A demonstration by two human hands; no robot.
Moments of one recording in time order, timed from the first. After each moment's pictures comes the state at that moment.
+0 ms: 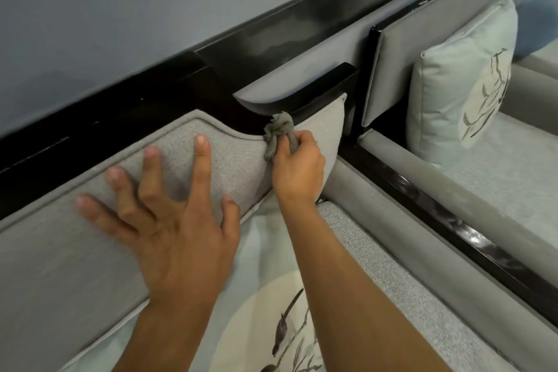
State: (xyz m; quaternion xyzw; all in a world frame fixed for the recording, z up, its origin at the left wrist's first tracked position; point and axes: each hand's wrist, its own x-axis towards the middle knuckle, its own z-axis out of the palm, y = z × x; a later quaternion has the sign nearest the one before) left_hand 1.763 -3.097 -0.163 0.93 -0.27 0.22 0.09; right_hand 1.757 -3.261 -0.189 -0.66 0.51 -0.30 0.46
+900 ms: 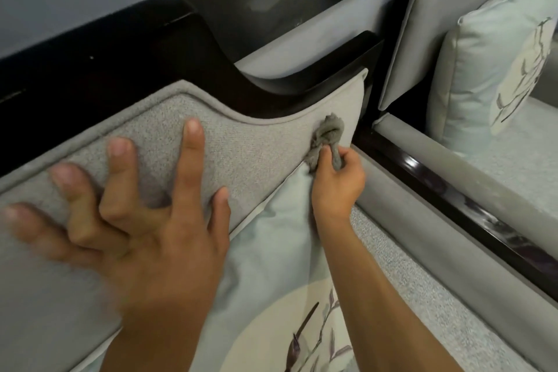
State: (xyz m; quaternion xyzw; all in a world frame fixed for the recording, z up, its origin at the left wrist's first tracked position) left_hand 1.781 -3.087 -0.190 0.92 -0.29 0.26 0.09; right_hand 1.740 -3.290 -0.274 -0.55 0.53 -0.42 0.49
